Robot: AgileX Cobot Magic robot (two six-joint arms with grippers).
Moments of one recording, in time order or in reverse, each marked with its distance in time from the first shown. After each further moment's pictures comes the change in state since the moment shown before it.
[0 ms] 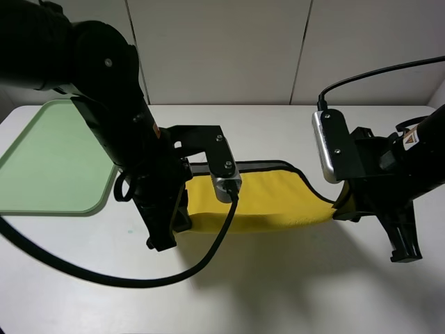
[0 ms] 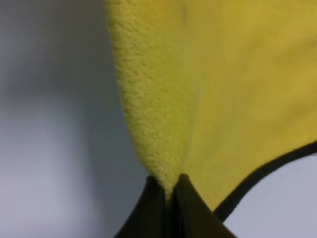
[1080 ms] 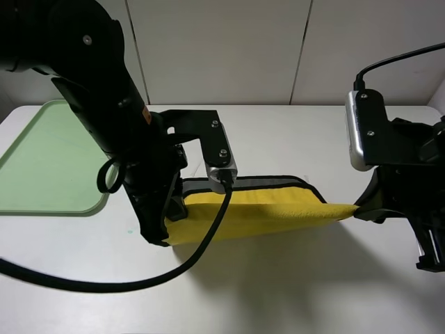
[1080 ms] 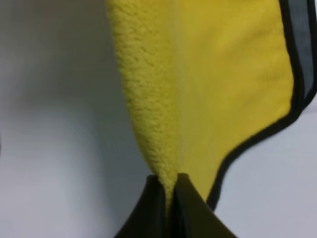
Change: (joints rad) left arm -0.004 -0.056 -0.016 0.073 0.018 -0.027; right arm 0.000 -0.144 0.000 -0.060 0.112 0.212
